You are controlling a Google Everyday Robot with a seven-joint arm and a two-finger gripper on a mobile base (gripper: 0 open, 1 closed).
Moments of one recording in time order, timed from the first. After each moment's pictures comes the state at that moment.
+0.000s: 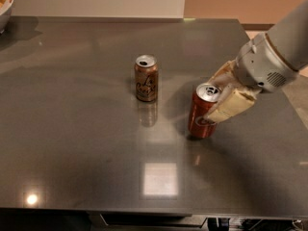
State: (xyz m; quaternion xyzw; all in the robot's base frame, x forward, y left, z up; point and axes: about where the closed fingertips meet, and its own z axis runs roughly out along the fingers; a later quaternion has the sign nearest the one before) arm 0.447 -0.132 0.928 -0.65 0.71 0.14 0.24
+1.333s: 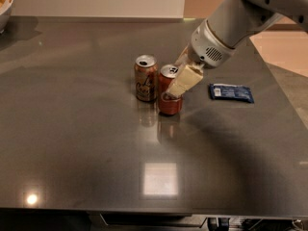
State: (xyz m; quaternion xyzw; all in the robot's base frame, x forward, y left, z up) arm 0.539 -0.065 0.913 -0.62 0.73 0.16 0.23
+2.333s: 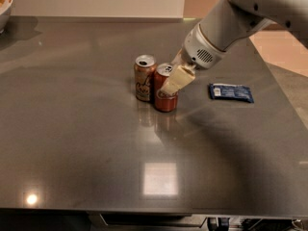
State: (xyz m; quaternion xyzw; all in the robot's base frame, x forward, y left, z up) arm 0.553 -0.050 0.904 -0.60 0.75 0.16 0.24
